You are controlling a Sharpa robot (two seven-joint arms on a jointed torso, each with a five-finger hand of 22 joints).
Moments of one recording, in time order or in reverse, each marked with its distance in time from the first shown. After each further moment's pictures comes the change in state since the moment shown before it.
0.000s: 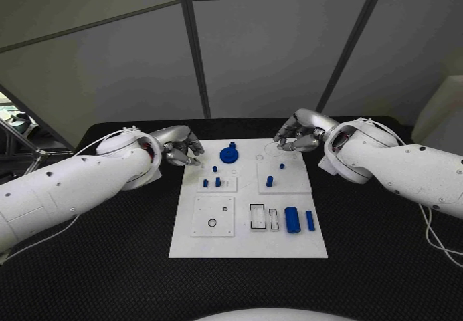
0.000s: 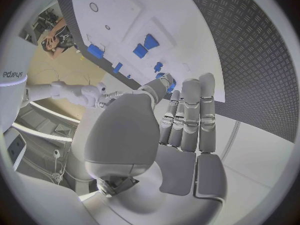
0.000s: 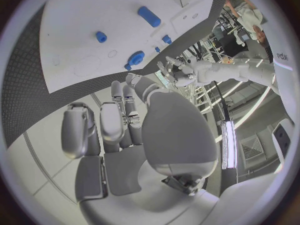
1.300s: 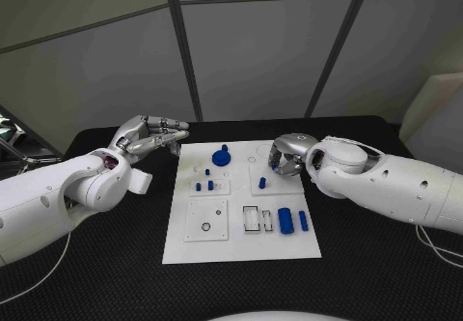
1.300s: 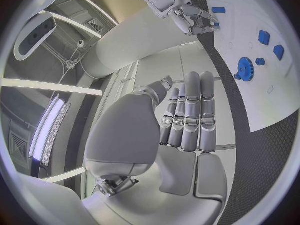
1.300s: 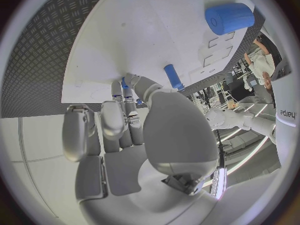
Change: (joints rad) left arm -0.040 -0.166 0.005 0.193 1.040 -0.058 0.369; left_hand -0.001 0.025 0.012 0.026 -0.048 0.072 0.012 0.014 0.018 0.072 -0.005 0.038 0.035 -0.098 0.000 -0.165 -0.128 -0.002 -0.044 -0.002 -0.116 -0.070; right arm -0.029 0.030 -0.061 0.012 -0.398 0.102 -0.126; right_hand 0.000 0.019 0.072 -0.063 -0.047 0.028 -0.002 0.000 -0.002 0.065 0.000 -0.096 -0.150 -0.001 0.010 -0.012 -0.040 0.000 0.022 0.001 0.032 0.000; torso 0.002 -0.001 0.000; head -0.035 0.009
